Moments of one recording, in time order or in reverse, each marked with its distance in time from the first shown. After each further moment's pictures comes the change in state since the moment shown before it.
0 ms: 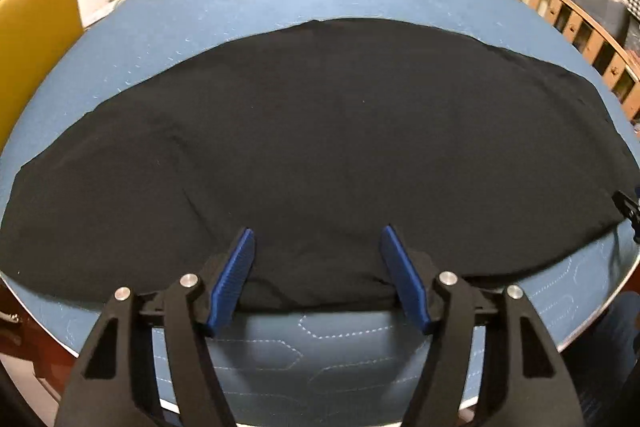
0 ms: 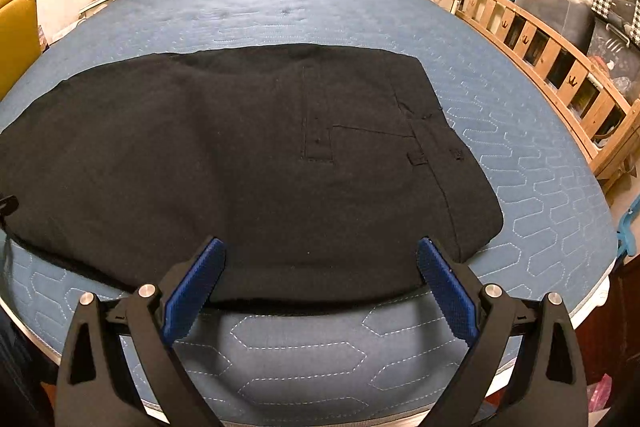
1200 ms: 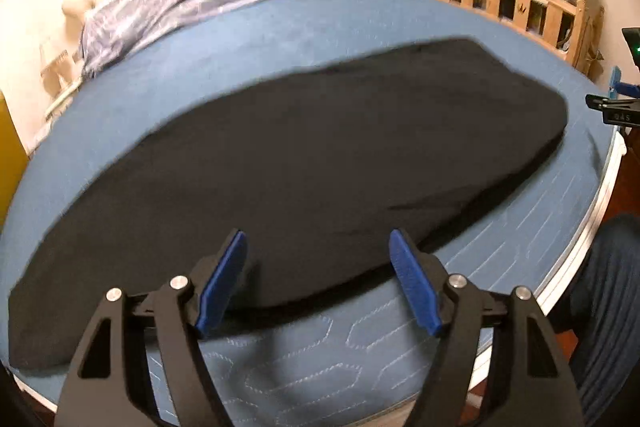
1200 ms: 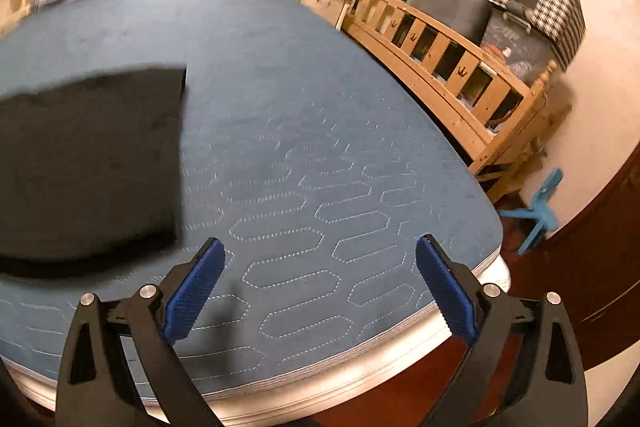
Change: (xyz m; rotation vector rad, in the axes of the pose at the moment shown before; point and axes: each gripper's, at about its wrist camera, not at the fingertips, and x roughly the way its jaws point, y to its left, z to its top) left arm -0.024 -0.117 -0.007 0.359 -0.235 -0.121; right arm -0.017 -0.177 -0.008 0.123 -0.070 -0.335
